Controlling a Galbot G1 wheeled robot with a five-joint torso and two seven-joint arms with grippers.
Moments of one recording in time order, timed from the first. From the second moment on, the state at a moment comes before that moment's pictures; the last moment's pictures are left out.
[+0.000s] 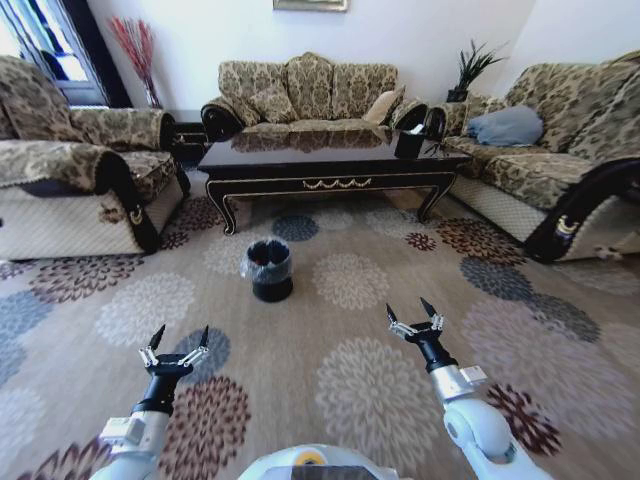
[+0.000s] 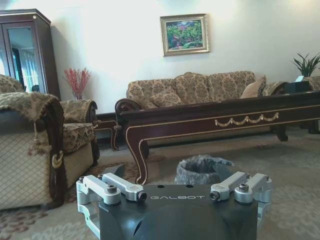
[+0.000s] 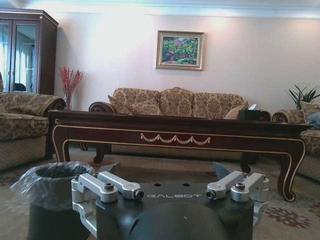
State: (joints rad) left arm 1.95 -1.14 -0.72 -2.26 -0.31 -0.22 -0.19; right arm -1.60 1.10 0.59 2.04 0.38 0.22 0.00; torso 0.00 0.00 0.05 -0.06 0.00
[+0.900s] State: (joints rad) left arm 1.95 -1.14 -0.72 -2.26 -0.31 -0.22 -0.19; right arm -1.60 1.10 0.59 2.04 0.38 0.22 0.00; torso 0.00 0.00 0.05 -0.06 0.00
